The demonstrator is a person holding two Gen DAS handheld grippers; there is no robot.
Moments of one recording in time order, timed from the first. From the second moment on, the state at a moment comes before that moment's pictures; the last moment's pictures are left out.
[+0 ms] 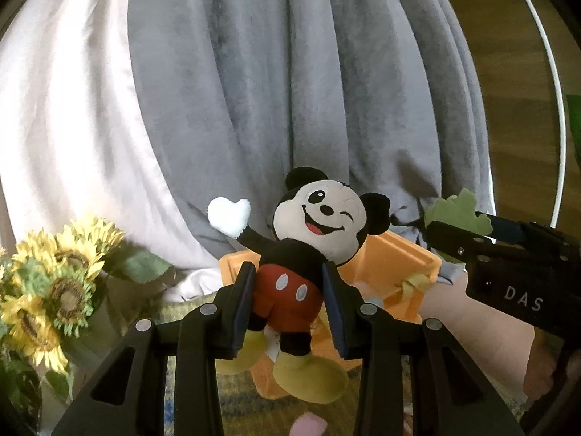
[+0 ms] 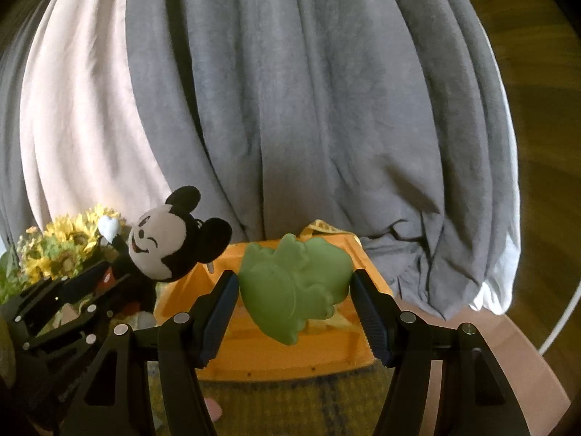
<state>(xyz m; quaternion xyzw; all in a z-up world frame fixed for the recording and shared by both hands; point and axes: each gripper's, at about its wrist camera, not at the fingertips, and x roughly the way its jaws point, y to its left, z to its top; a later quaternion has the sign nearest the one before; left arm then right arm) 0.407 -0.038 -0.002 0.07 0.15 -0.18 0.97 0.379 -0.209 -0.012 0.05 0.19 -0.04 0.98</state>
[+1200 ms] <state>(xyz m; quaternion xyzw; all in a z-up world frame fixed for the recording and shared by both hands) 0.539 -0.083 -0.052 0.12 0.23 -0.21 0.94 0.508 -0.244 -0.072 0.05 0.27 -0.07 0.96</state>
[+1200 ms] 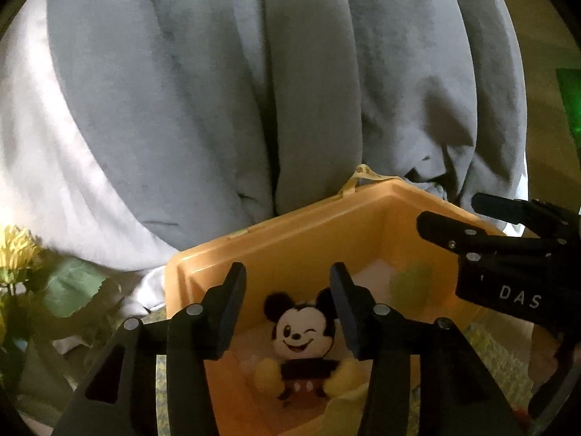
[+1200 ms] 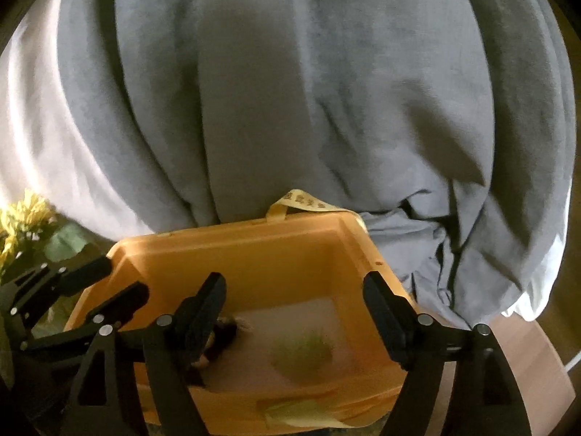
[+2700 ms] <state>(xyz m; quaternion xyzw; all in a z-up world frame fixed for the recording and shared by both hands) 0.346 0.030 -0.001 0.05 0.17 -0.12 0.98 0.342 -0.162 0.000 0.03 0.18 -0.05 0.98</state>
